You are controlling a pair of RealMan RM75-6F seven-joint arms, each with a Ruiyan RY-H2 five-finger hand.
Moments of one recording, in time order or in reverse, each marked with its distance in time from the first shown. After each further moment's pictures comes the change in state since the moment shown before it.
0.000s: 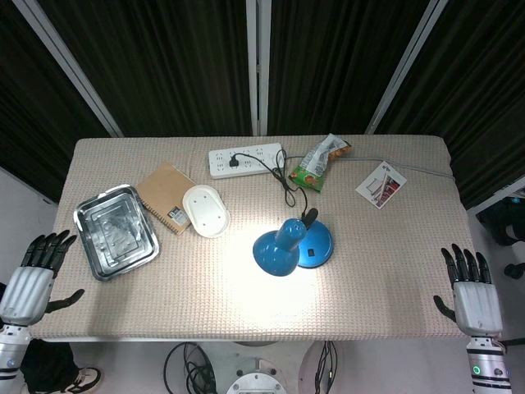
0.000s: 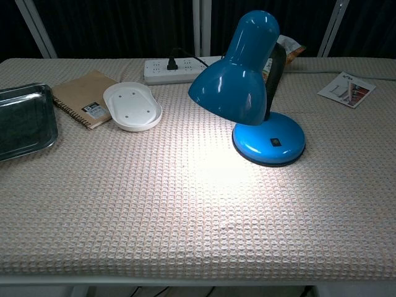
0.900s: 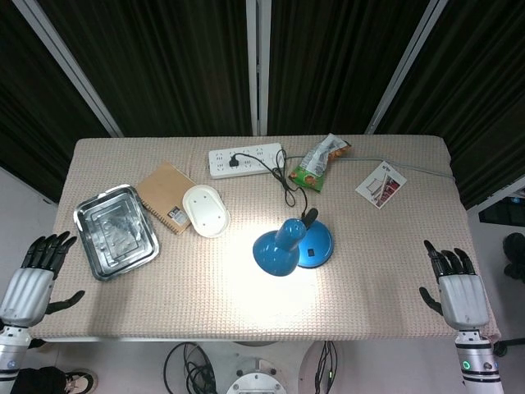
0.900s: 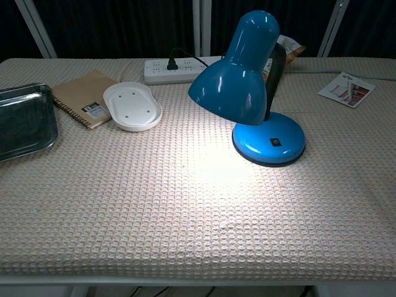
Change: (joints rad) left arm 0.007 -0.005 0.004 -0.002 0.004 0.006 0.001; right arm 0.019 0.002 0.055 -0.052 -0.132 -0.025 -0.039
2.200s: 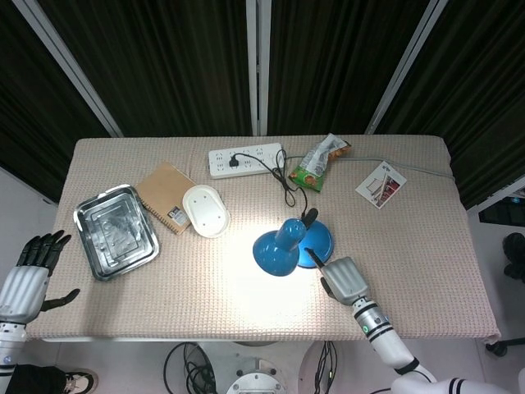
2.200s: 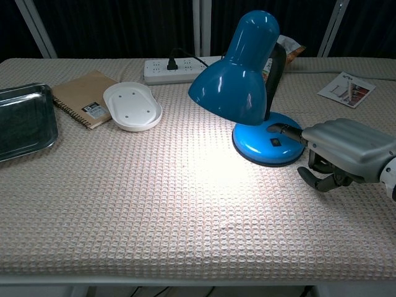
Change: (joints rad) left arm -0.009 -0.001 -0.007 0.039 -0.038 -0.042 -0.044; right arm 0.326 -0.246 0.077 -0.107 0.221 -0.547 -0.321
